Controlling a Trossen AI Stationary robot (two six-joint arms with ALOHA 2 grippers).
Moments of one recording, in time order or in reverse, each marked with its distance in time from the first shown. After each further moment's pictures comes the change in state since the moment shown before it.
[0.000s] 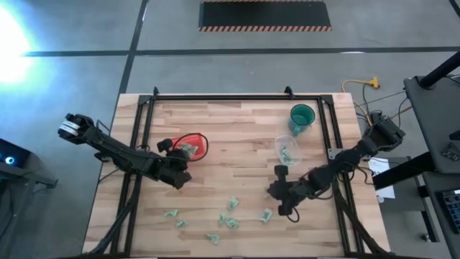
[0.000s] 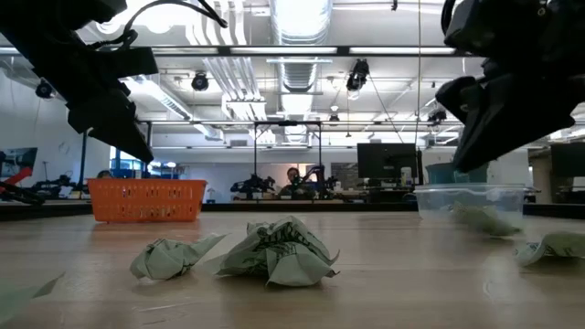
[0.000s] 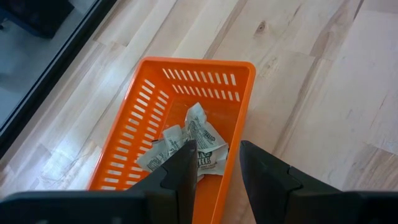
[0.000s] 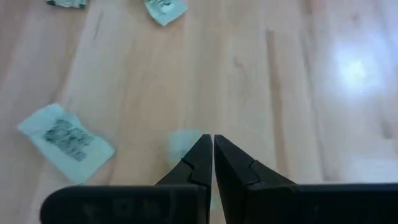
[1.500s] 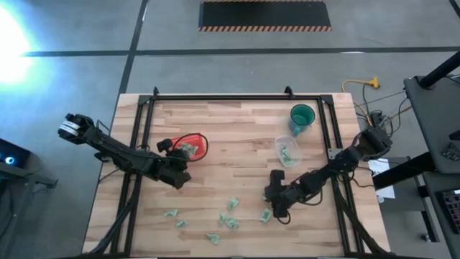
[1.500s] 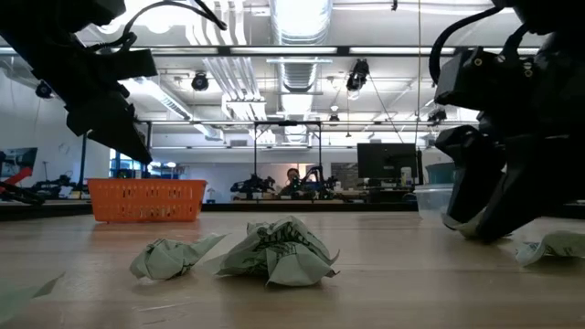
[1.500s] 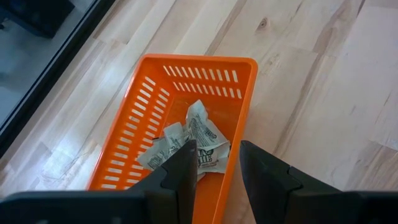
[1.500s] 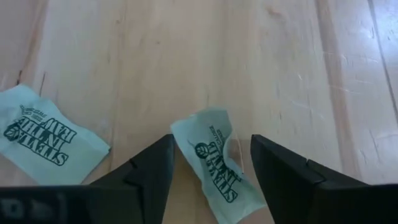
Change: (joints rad) left arm 0.001 0.000 -0.009 0.002 0.001 -0.001; right arm -0.023 0.183 -0.005 0.104 -0.071 0.096
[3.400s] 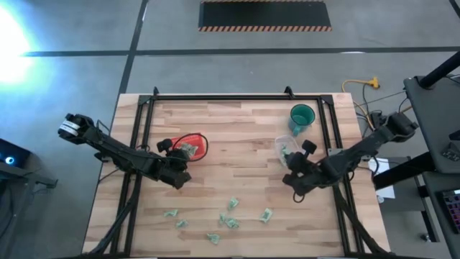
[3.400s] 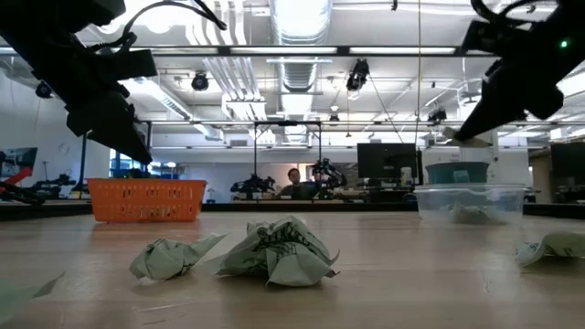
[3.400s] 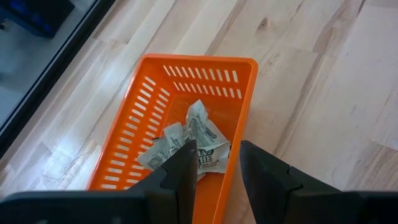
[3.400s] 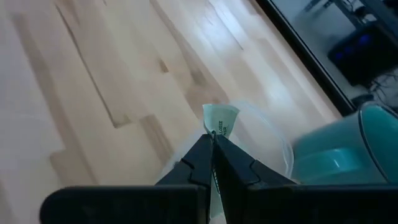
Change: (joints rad) left arm 0.000 0.000 -0.001 0.001 -0.001 0.000; right arm -0.026 -0.419 -0.032 -0.672 0.529 0.386
